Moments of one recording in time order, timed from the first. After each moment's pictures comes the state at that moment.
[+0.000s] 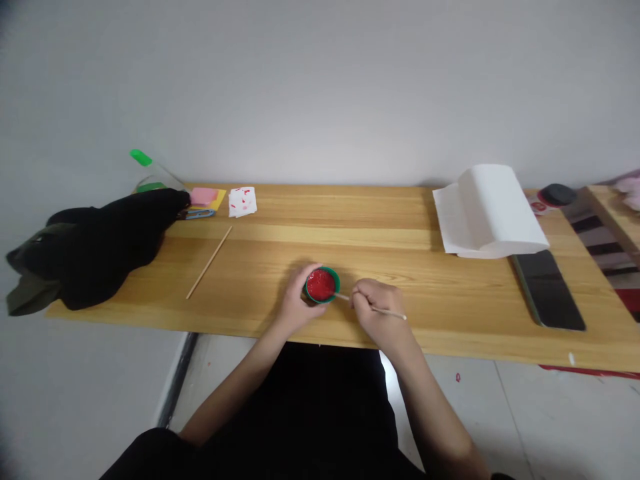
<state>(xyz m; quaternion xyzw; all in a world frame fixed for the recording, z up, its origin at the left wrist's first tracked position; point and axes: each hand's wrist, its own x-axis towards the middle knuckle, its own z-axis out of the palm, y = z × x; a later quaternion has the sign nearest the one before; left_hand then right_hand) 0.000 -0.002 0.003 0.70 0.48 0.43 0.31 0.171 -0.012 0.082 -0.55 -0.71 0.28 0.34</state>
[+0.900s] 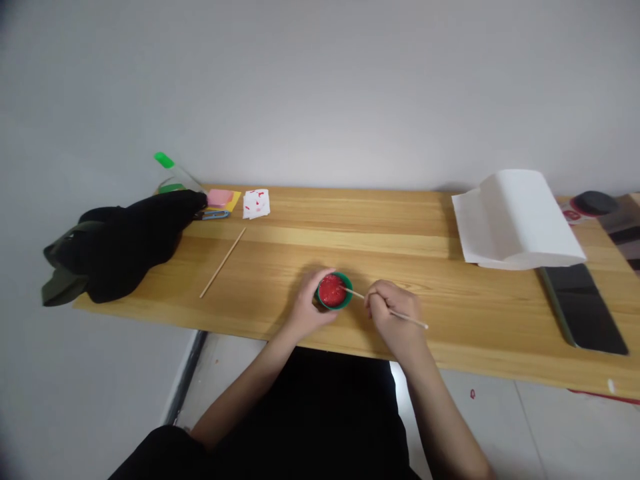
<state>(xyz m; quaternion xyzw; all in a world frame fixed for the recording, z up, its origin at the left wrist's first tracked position) -0.001 -0.002 0.004 0.70 0.48 0.43 0.32 0.172 -0.008 0.077 -0.56 -0.69 0.30 0.36</state>
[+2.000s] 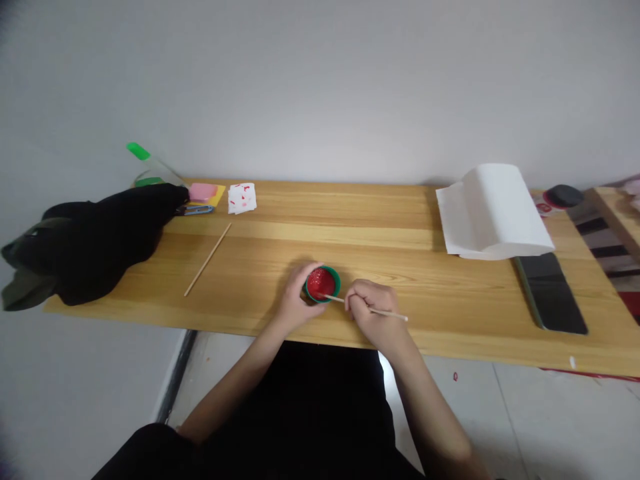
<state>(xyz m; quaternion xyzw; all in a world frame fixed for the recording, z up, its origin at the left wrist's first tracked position) 0.000 0.000 0.003 0.70 0.47 0.43 0.32 0.176 -0.007 0.073 -0.55 -0.69 0.31 0.36</state>
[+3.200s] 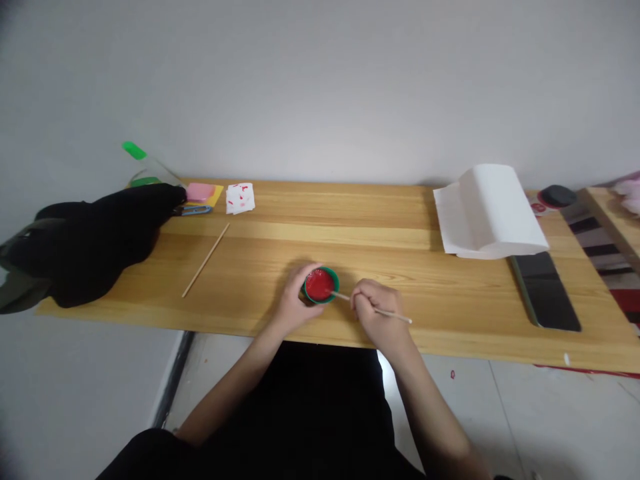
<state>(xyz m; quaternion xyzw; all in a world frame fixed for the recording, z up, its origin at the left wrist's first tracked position) -0.001 -0.001 0.004 0.70 0.47 0.44 0.32 0.174 -0.012 0.072 -0.55 -0.68 0.31 0.37</state>
